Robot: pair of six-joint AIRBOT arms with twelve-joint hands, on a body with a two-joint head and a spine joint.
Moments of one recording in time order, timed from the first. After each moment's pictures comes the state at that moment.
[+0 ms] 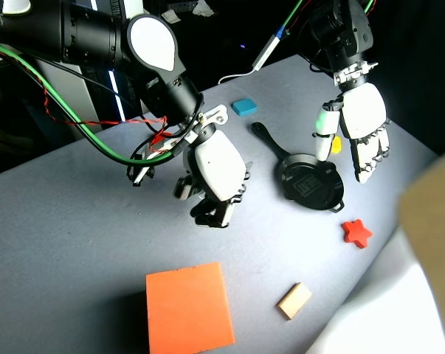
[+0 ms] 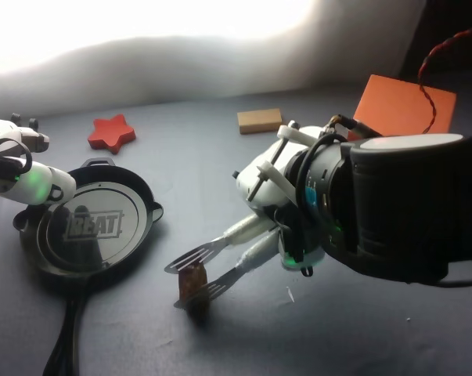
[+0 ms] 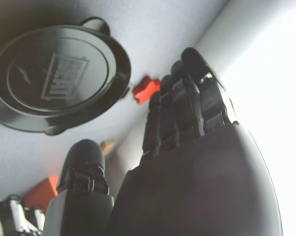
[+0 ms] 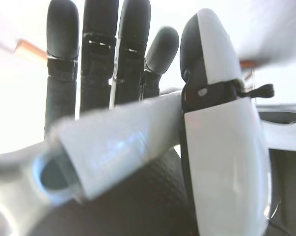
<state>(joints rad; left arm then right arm) 0.37 -0.83 1.01 -1.95 -0.56 2.70 -0.15 -1.45 0.96 -1.04 -0.88 0.00</state>
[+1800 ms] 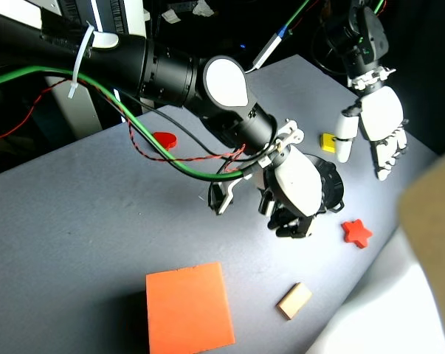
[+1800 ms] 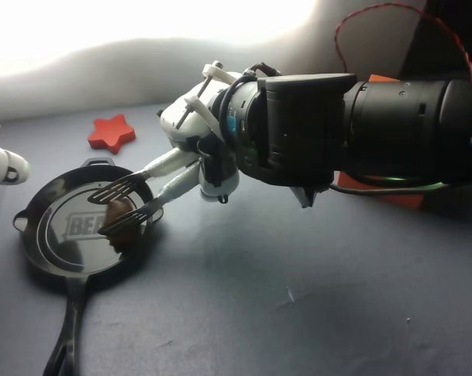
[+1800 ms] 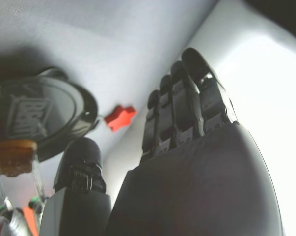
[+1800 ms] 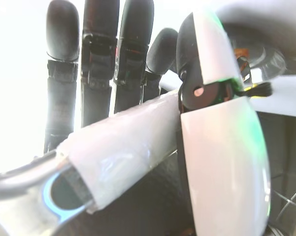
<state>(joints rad) 0.41 -0.87 1.19 -1.95 -0.54 2.70 -0.14 -1.71 1.44 -1.08 -0.51 0.01</state>
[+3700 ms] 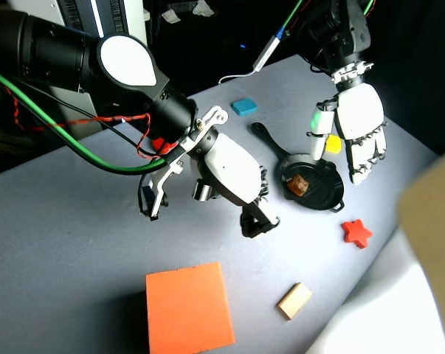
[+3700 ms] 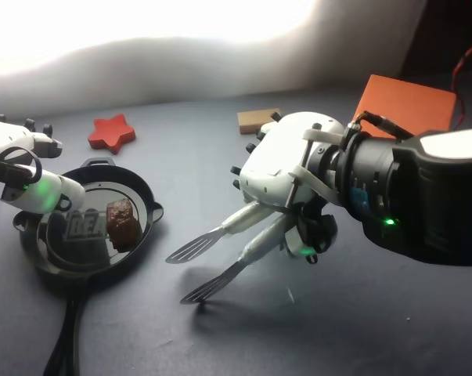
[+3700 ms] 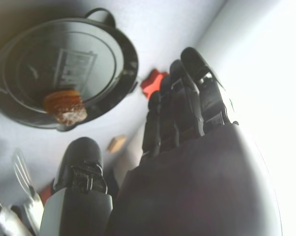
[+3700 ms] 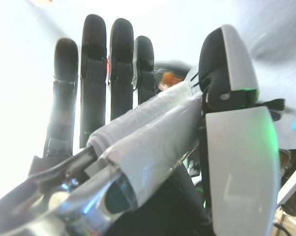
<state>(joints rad) 0.36 -0.83 0.99 -1.95 -0.54 2.75 -0.24 -1.35 1.00 -1.28 -0.48 -0.03</state>
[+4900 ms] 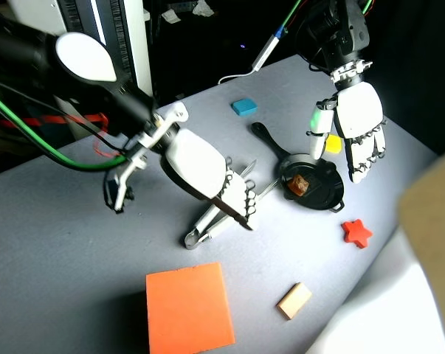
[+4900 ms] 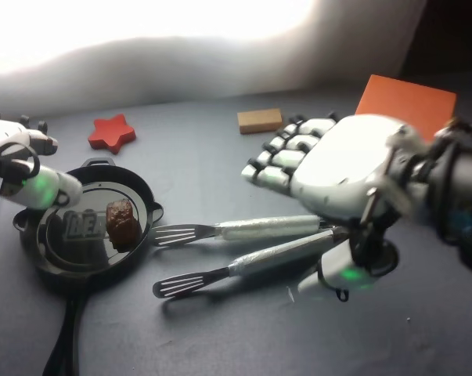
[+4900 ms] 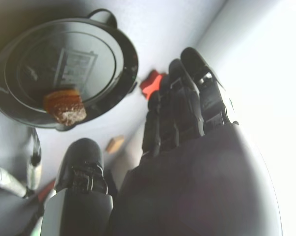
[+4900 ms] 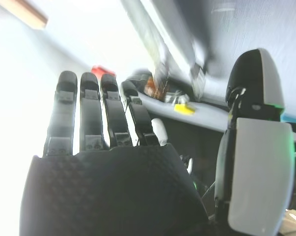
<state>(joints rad) 0.34 -0.83 0.98 -1.97 -0.58 2.75 -0.22 -1.09 0.75 -1.30 -0.49 0.05</state>
